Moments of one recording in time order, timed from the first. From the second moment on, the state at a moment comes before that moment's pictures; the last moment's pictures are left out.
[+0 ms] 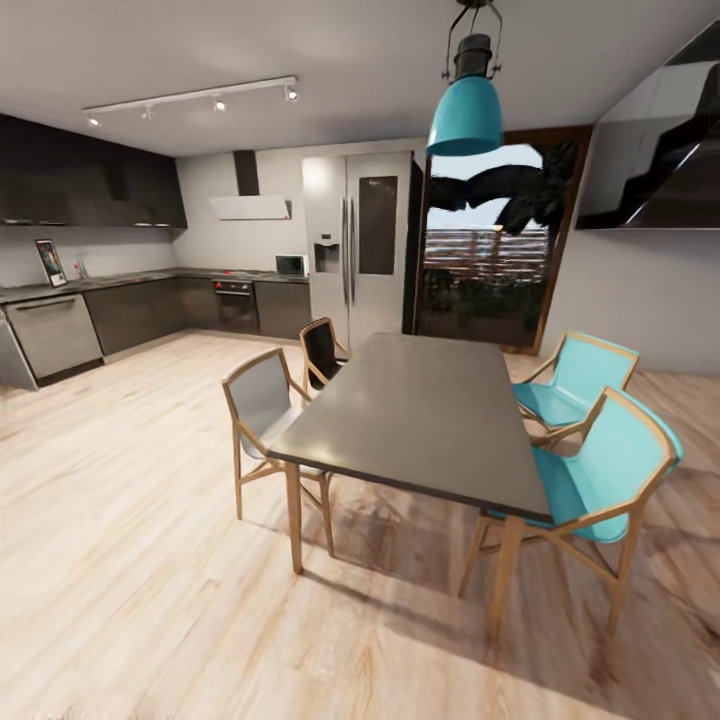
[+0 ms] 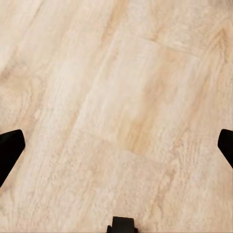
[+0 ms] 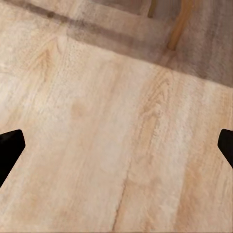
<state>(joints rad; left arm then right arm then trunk) 0.03 0.02 0.08 -0.69 0.00 -0.01 0.00 -0.10 -0.02 0.00 -0.46 0.01 -0.19 -0.01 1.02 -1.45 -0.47</state>
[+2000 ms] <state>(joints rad) 0.03 0.02 0.13 -0.69 0.00 -0.01 0.00 -0.10 -0.03 0.09 -0.40 0.13 -0.20 -0.01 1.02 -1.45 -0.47</state>
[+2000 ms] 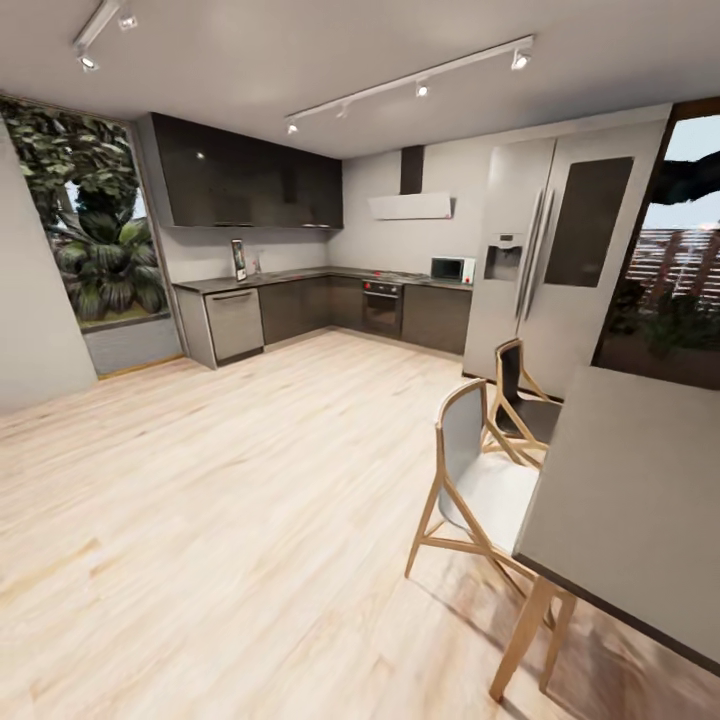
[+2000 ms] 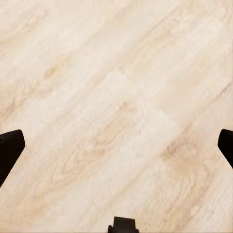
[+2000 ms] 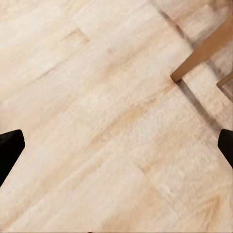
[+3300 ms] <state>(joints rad) 0.03 0.02 0.13 -0.69 0.00 -0.01 0.00 -0.10 -0.03 0.09 -0.40 0.13 -0.20 0.00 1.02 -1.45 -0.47</state>
